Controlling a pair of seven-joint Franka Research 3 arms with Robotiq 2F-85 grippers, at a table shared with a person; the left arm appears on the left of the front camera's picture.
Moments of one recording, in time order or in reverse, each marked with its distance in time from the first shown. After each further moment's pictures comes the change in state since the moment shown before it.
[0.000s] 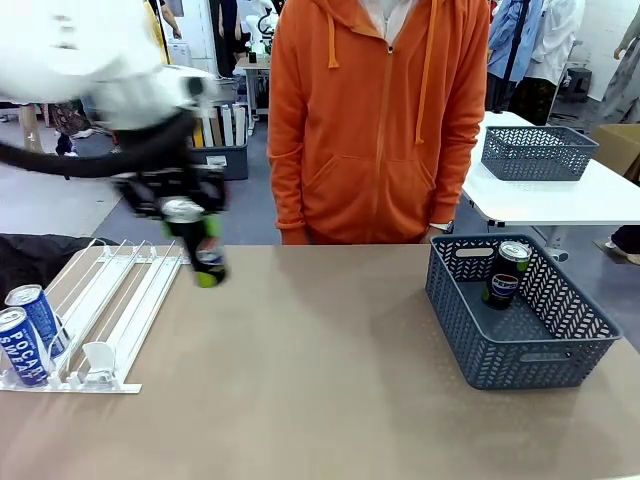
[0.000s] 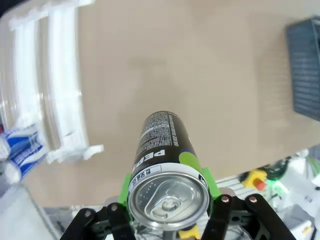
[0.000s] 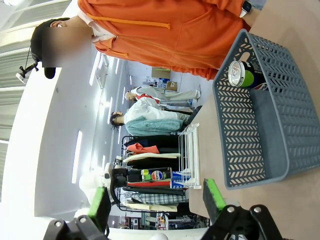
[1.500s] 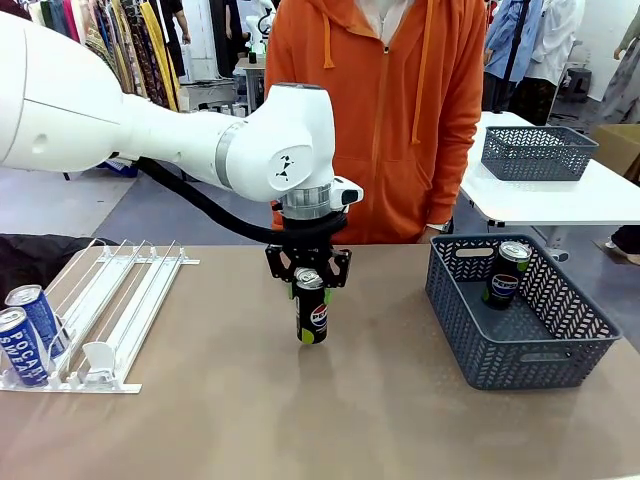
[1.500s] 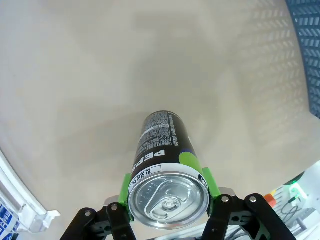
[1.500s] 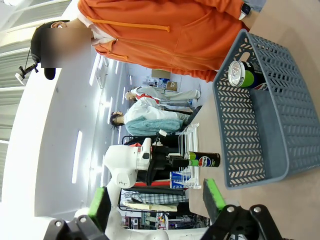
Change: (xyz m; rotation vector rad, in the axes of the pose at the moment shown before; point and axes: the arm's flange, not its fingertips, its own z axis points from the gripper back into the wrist) left arm 0.064 -0.134 -0.185 0.046 0.172 -0.232; right arm 0.000 0.000 0.000 0.000 0.000 0.000
